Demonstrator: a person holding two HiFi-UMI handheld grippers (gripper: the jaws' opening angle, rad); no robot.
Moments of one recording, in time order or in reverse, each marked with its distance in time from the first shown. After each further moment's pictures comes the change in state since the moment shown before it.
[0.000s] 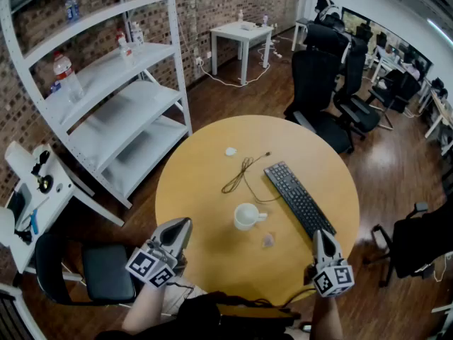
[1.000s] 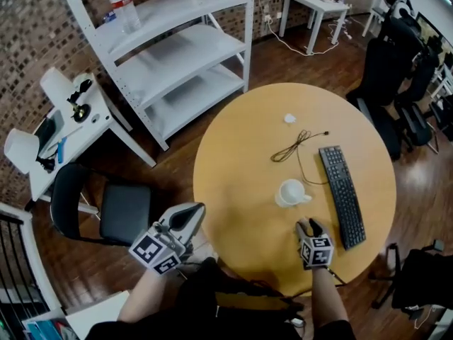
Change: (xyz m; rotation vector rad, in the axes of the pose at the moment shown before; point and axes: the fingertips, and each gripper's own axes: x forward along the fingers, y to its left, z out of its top) left arm -0.072 0.033 -0.009 0.014 0.084 0.175; right arm 0.120 0.041 -0.229 -0.229 0.694 0.154
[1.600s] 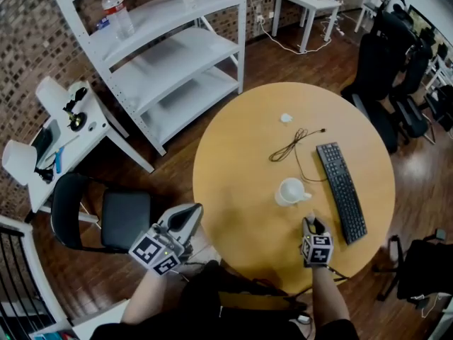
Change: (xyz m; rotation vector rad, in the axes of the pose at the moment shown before) left arm -0.005 0.013 0.001 -0.017 0.005 -0.006; right arm -0.013 -0.011 0.014 0.032 -0.038 -0.170
